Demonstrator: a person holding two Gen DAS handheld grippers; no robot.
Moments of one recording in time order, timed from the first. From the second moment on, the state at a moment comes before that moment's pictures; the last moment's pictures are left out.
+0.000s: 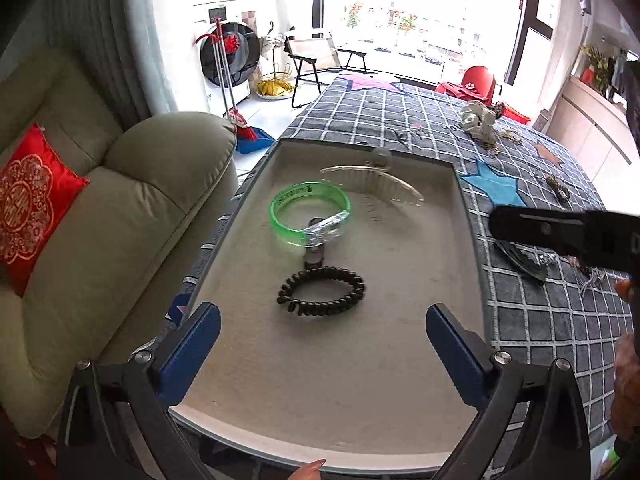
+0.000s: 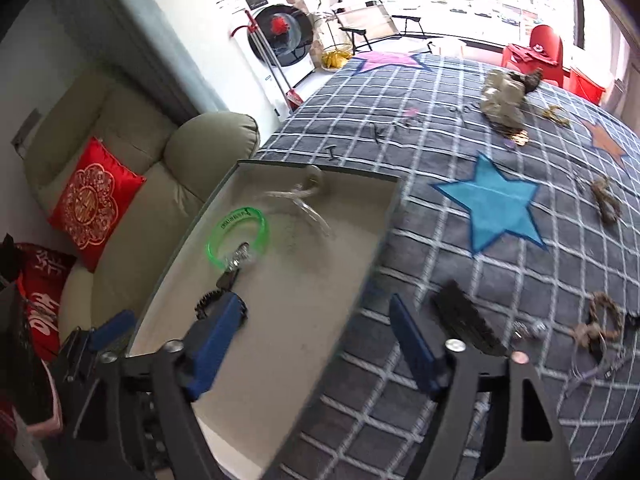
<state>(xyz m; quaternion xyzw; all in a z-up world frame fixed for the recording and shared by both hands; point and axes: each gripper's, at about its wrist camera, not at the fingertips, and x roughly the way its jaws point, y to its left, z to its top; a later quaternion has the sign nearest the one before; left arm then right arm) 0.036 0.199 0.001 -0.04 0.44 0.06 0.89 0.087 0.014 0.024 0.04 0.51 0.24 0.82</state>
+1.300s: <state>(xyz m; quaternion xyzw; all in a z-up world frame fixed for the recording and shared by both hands) 0.095 -0.006 -0.009 0.05 0.47 -0.10 0.88 0.054 -0.278 -0.012 0.13 0.50 0.02 0.86</state>
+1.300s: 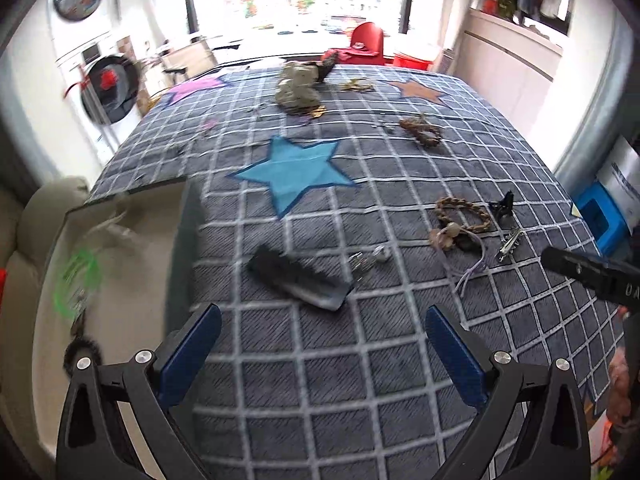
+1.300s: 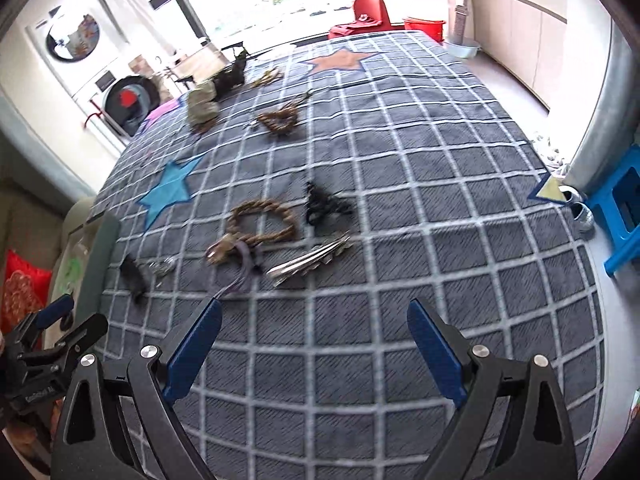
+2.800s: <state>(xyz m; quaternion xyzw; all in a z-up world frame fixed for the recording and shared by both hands) 0.133 -0.055 -0.031 0.07 0.48 -0.17 0.86 0.105 -0.275 -0.025 0.08 0.48 0.01 0.87</state>
